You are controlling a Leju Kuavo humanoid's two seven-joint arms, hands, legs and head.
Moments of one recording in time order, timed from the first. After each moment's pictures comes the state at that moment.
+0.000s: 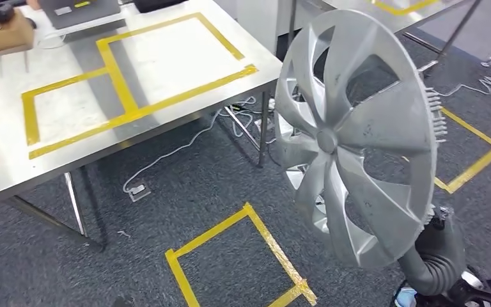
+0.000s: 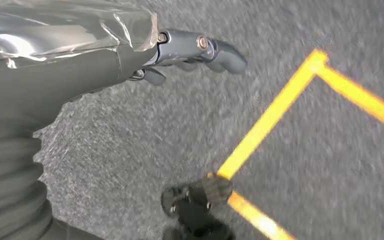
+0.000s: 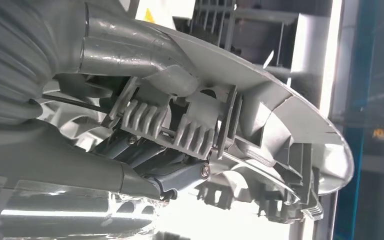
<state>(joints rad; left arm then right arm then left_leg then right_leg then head) -0.01 -0.30 1.04 -0.68 -1.24 -0.26 -0.36 0.21 0.06 -0.14 -2.23 -0.28 0.50 -0.25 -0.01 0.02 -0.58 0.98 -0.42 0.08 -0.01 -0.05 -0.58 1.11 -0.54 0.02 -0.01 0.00</state>
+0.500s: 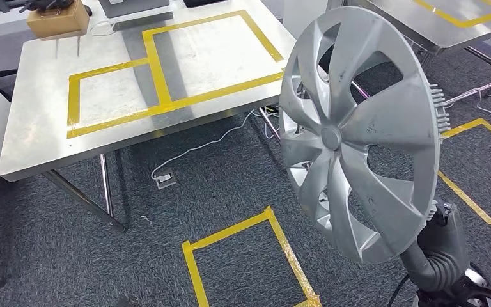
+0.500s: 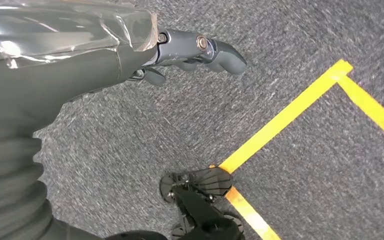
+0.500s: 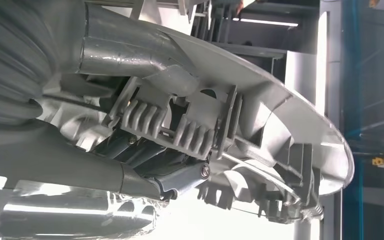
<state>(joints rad) -0.01 -0.30 1.06 -0.66 -1.25 -0.26 -0.37 0.19 0.06 -0.15 -2.22 -0.28 0.50 -0.24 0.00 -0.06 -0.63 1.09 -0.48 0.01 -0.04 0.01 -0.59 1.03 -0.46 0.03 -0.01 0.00</state>
